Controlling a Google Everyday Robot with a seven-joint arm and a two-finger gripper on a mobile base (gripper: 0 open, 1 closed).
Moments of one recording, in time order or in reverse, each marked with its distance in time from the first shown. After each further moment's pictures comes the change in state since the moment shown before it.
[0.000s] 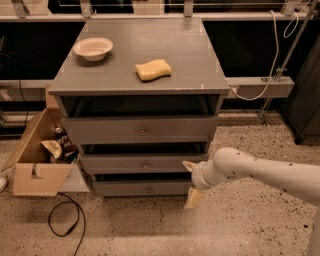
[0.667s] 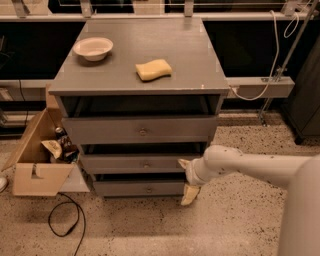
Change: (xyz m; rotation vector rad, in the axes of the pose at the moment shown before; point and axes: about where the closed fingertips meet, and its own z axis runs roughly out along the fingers) arm 0.004 -0.018 0.026 -0.001 0.048 -0.052
